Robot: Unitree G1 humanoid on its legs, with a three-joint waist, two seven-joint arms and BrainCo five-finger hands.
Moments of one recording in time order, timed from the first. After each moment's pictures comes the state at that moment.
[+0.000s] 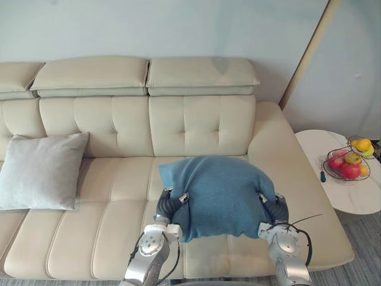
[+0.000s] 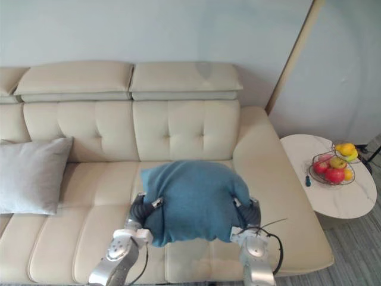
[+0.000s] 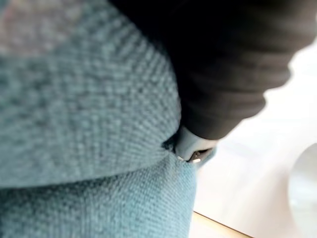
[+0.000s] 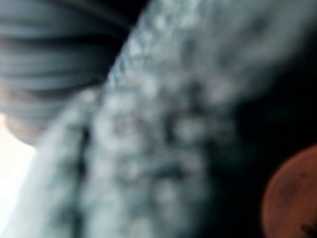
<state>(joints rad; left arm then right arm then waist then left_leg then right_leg) 0.16 0.14 -0.39 0.05 -0.35 -0.07 0.21 0.12 -0.09 -0.05 0.27 0.08 -0.09 -0.21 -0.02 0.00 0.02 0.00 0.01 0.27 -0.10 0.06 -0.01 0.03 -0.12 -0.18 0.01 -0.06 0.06</state>
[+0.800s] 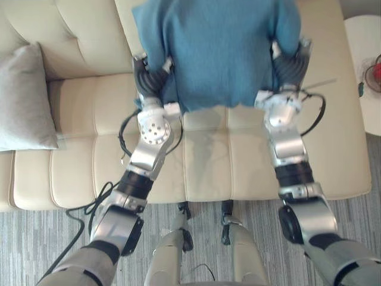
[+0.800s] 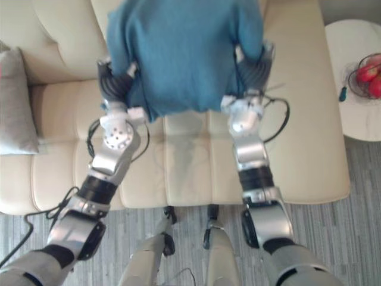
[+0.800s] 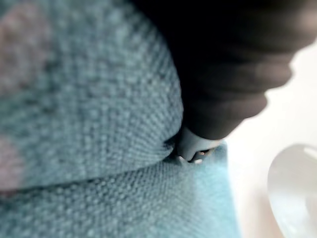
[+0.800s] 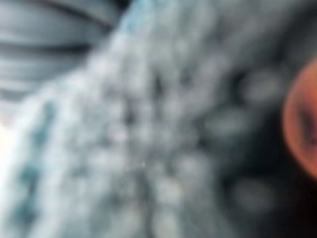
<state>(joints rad) -0.91 0.16 -0.18 0.35 -0.22 -0.14 0.67 -1.04 -0.24 -0.01 0.46 -0.12 -0.06 -0.58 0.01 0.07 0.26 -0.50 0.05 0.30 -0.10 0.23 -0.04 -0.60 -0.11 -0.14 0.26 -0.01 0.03</state>
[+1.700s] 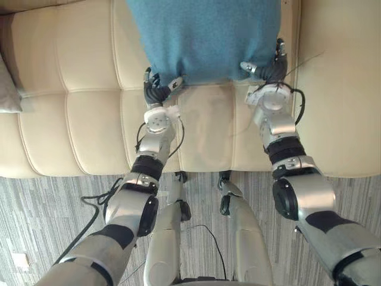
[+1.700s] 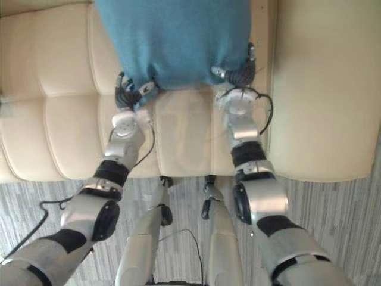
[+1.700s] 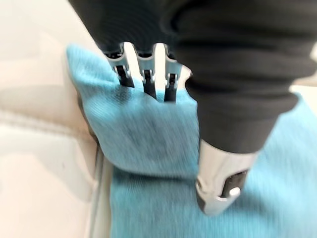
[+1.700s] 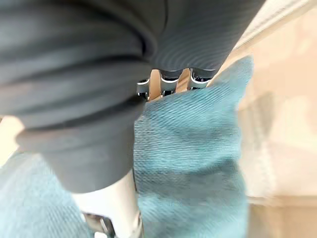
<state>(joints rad) -0.94 0.09 0.07 0.79 -0.28 -0.10 0.43 -1.03 -0.21 -0.08 0.78 0.09 -0.04 -0.39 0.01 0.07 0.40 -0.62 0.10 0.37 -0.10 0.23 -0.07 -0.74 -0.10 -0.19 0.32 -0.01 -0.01</state>
